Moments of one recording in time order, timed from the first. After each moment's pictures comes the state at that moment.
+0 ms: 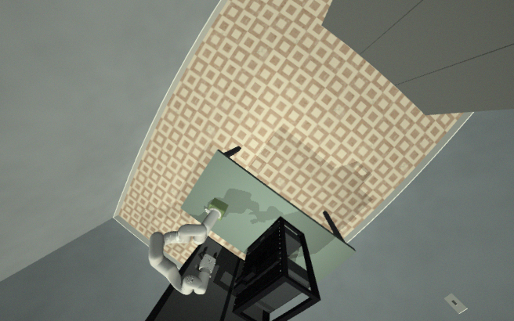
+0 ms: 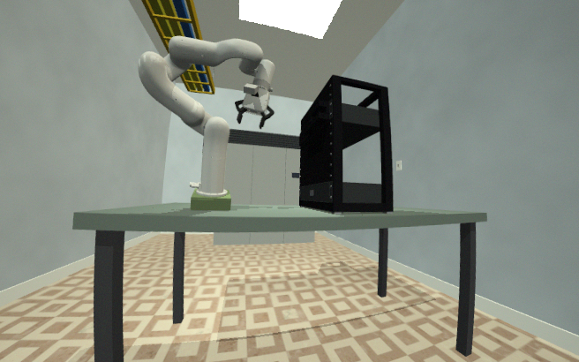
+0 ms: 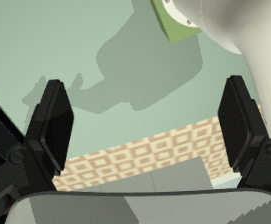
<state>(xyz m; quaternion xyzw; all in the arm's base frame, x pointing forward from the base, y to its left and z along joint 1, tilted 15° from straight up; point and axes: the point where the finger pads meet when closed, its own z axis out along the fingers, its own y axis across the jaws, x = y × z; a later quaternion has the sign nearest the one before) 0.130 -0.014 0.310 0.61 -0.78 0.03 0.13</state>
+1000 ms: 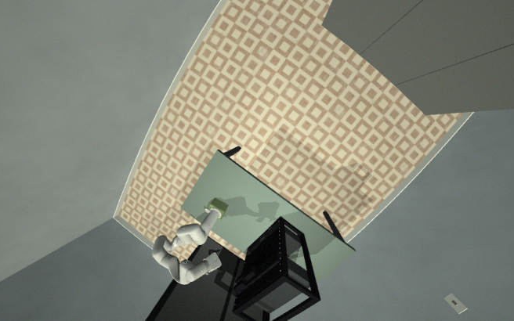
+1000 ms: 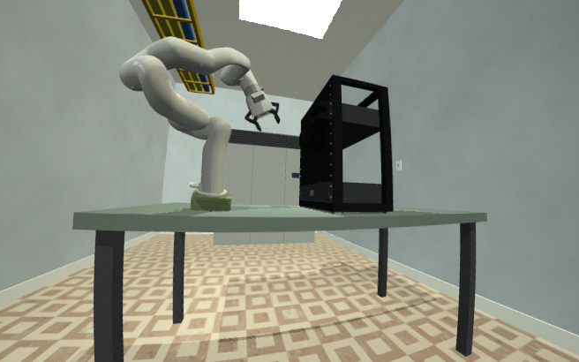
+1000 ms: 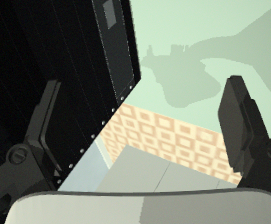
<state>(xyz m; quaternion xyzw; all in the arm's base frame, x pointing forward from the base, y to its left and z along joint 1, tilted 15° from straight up) 0.216 0.034 0.323 0.64 -0.71 0.28 -0.11</state>
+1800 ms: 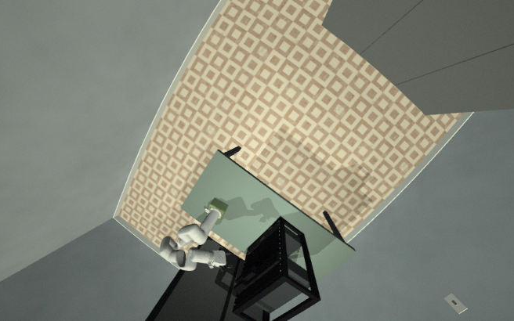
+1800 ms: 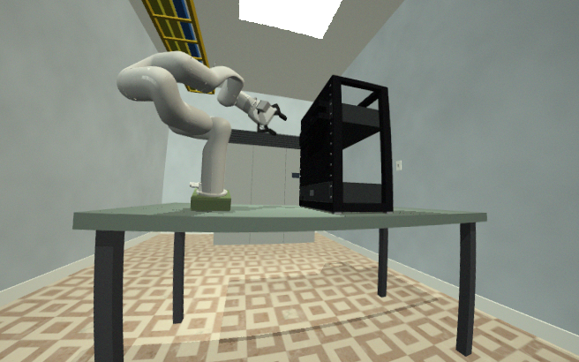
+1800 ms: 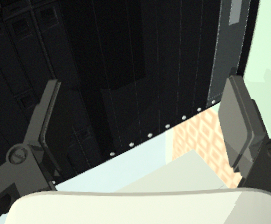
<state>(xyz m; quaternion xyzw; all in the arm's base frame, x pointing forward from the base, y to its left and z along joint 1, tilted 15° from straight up) 0.274 0.068 0.331 0.60 -0.59 0.46 -0.27</state>
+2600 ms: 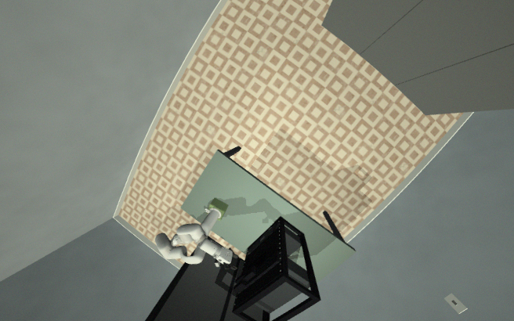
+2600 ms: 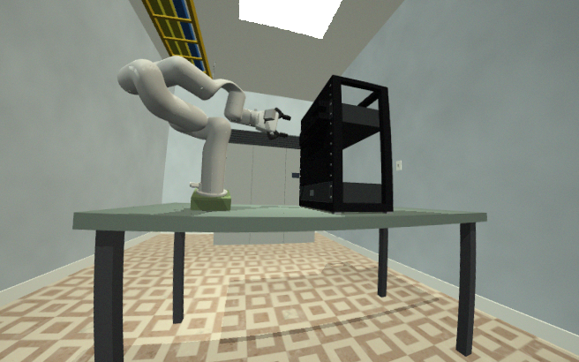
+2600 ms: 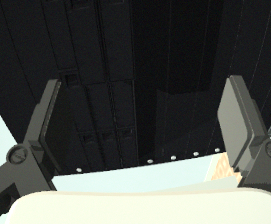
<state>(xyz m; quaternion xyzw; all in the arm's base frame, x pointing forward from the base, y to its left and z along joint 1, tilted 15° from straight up) 0.316 0.089 0.336 0.55 -0.49 0.57 -0.37</state>
